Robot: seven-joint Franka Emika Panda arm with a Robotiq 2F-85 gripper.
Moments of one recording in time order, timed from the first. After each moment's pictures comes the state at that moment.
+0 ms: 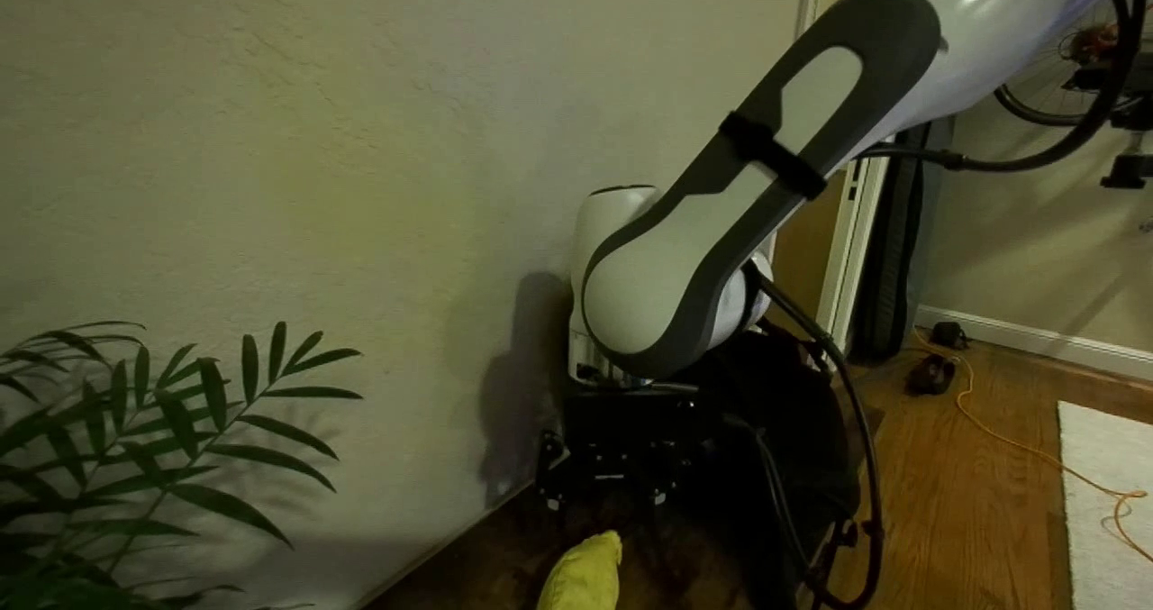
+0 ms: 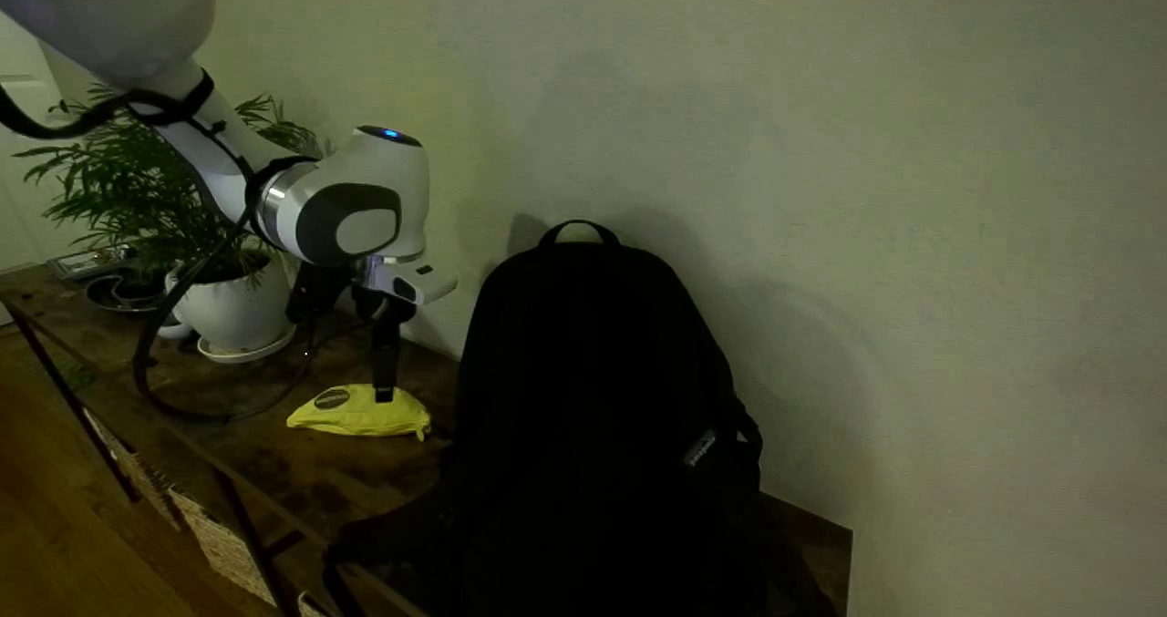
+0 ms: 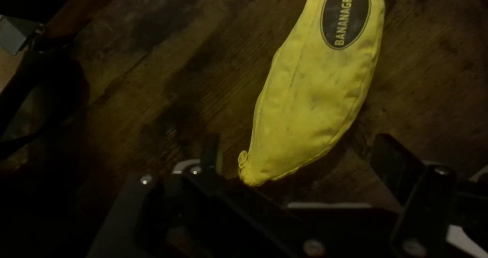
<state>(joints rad) 0.16 0.83 0.03 -1.72 0.23 2.51 0.75</state>
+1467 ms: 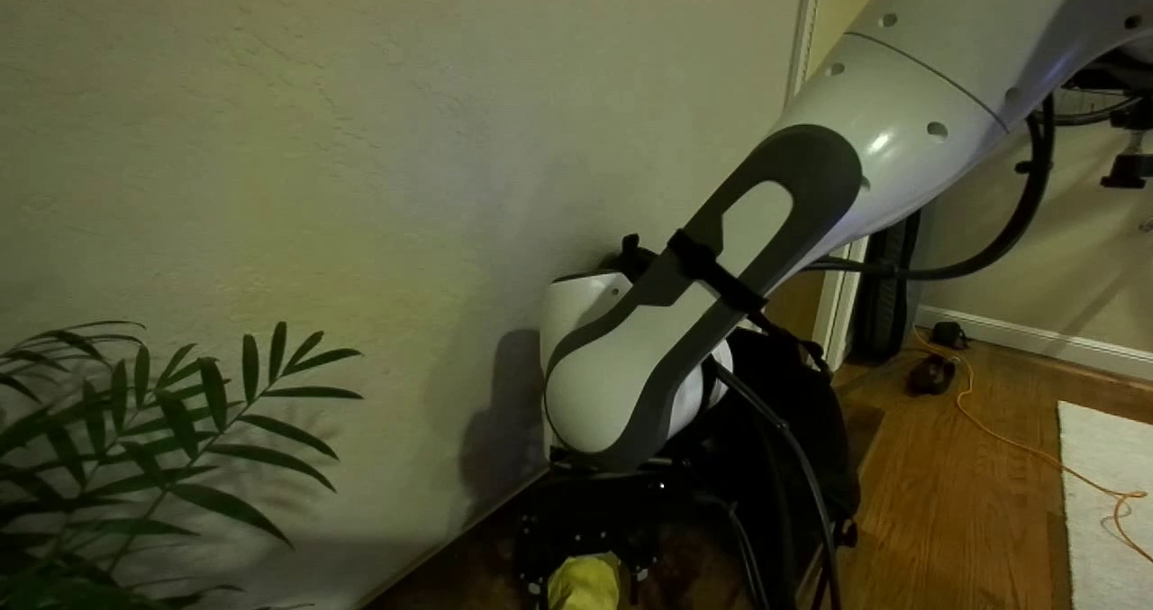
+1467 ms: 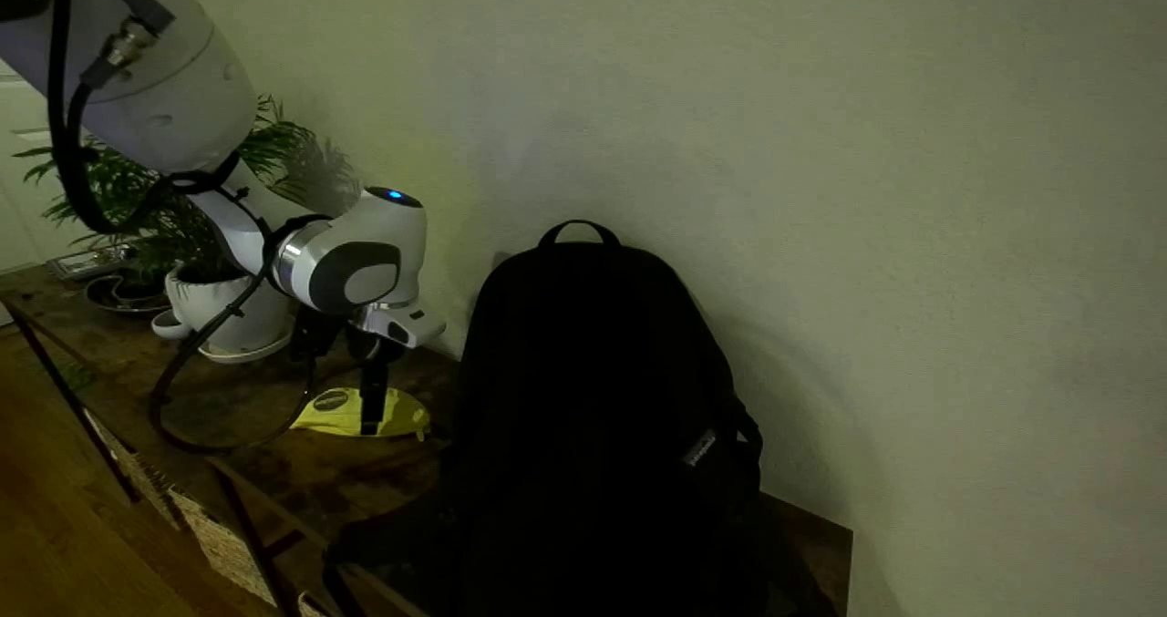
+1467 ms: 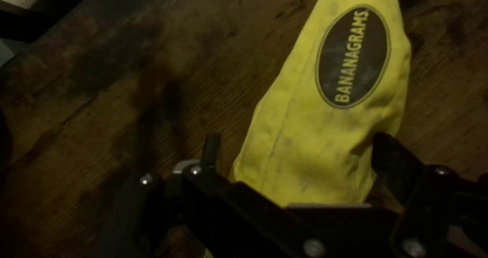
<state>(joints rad) 0.17 1.04 0.07 -1.53 0.23 2.46 0.75</state>
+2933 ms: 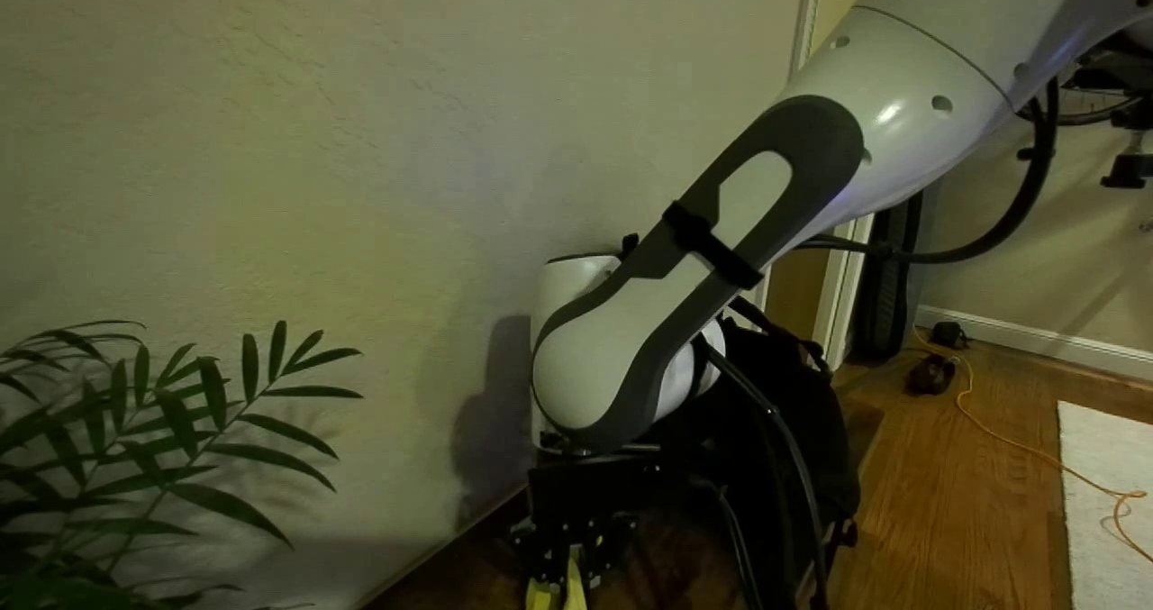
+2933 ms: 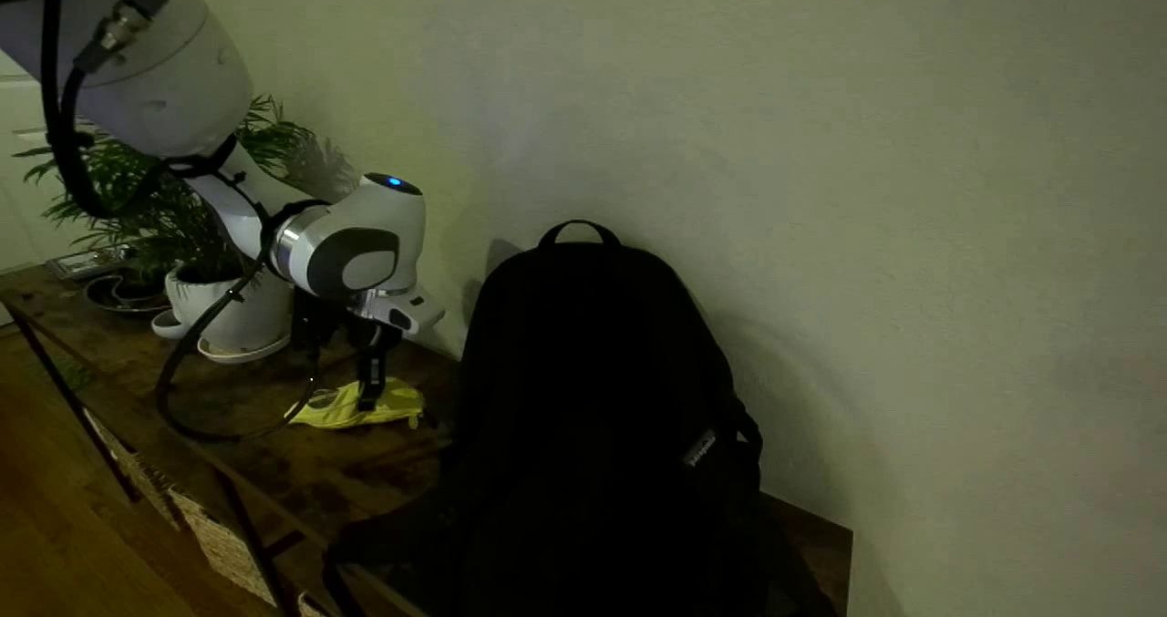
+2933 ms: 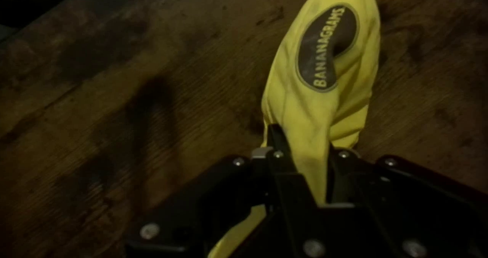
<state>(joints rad) 0.17 1.02 0.08 -1.52 0.24 2.45 0.66</state>
